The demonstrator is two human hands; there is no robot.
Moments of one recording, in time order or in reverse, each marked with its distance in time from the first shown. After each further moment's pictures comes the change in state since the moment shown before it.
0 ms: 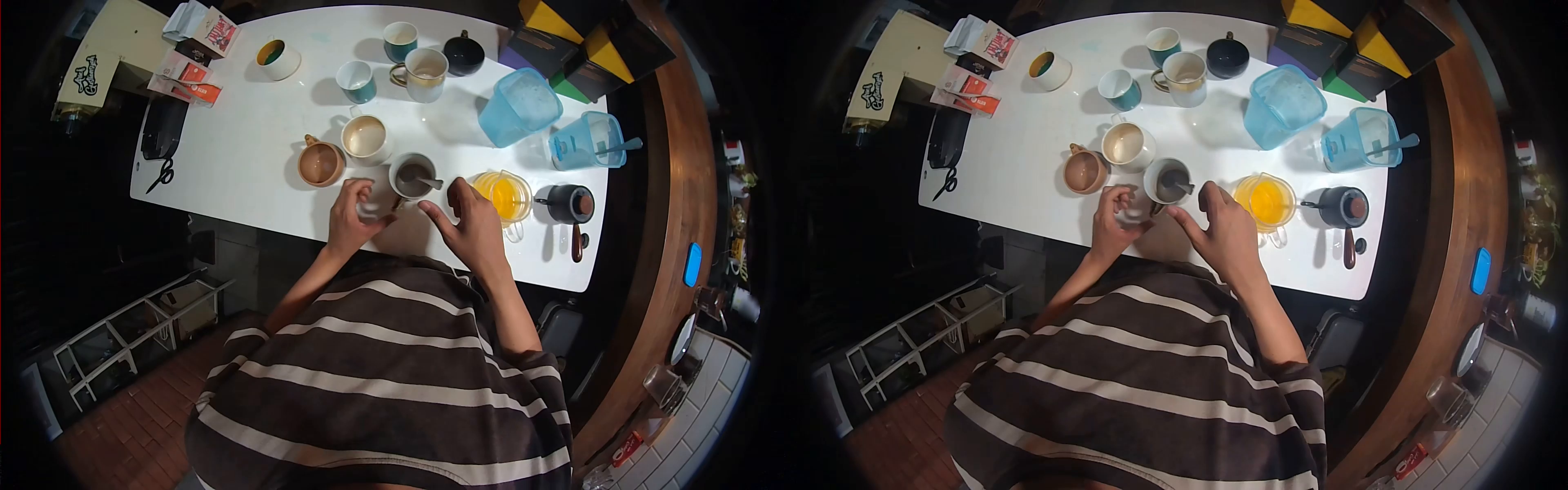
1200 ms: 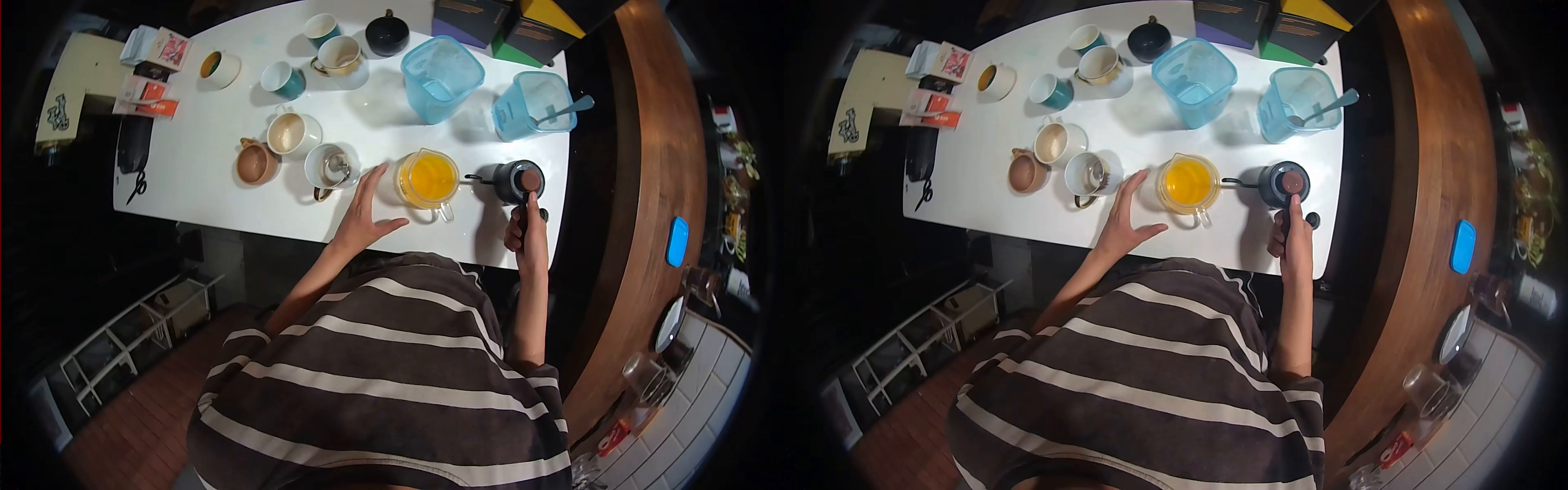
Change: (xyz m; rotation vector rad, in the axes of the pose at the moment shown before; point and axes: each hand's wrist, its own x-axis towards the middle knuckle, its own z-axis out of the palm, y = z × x) left_hand 0.002 0.074 0.109 -0.096 -0.360 -0.004; right_hand -0.083 0.187 -0.111 1.037 0.234 0.866
